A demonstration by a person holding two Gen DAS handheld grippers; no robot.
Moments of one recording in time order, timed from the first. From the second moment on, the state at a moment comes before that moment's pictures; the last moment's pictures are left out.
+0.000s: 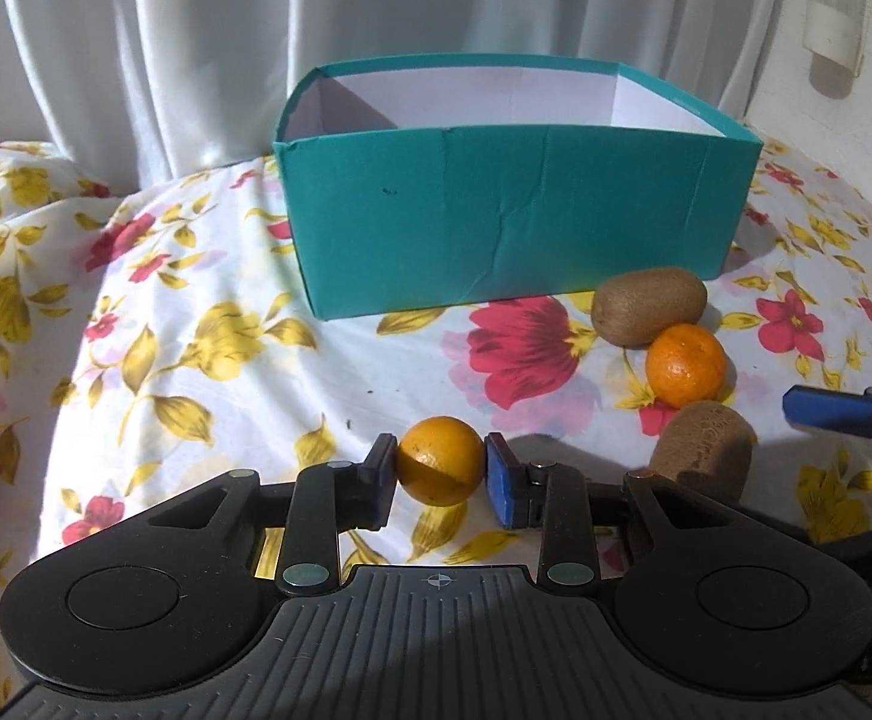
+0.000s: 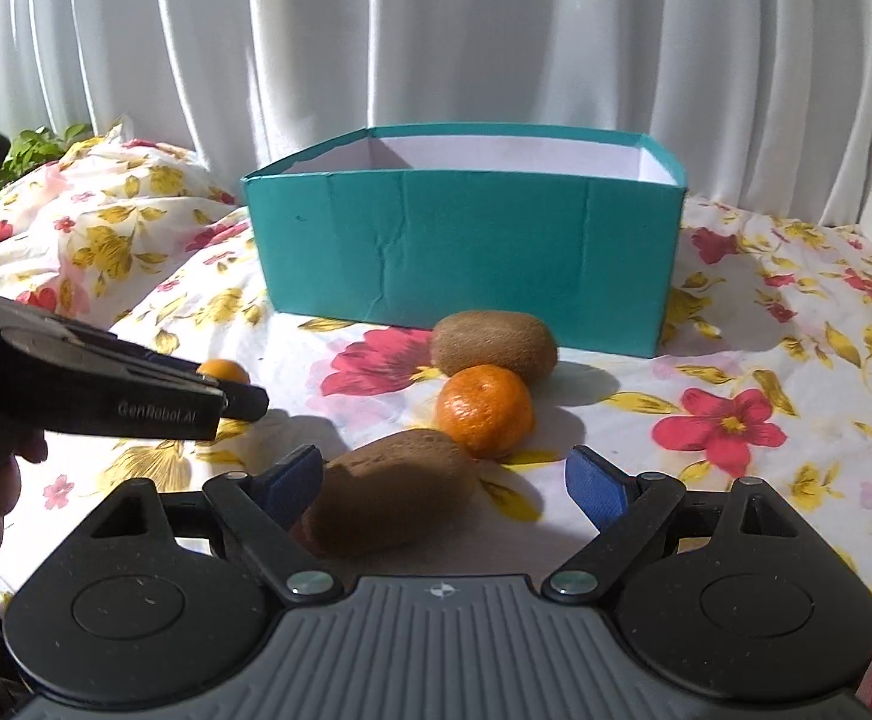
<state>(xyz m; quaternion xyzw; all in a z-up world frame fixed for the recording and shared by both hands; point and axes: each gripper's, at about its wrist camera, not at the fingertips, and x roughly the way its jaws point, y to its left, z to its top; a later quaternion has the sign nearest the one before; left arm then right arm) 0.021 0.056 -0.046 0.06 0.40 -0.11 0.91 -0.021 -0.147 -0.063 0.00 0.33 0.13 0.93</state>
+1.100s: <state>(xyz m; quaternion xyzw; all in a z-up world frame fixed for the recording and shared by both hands) 0.135 0.047 0.123 0.02 0.32 -0.09 0.94 0.055 -0.154 0.131 -0.04 0.22 0.02 0.98</state>
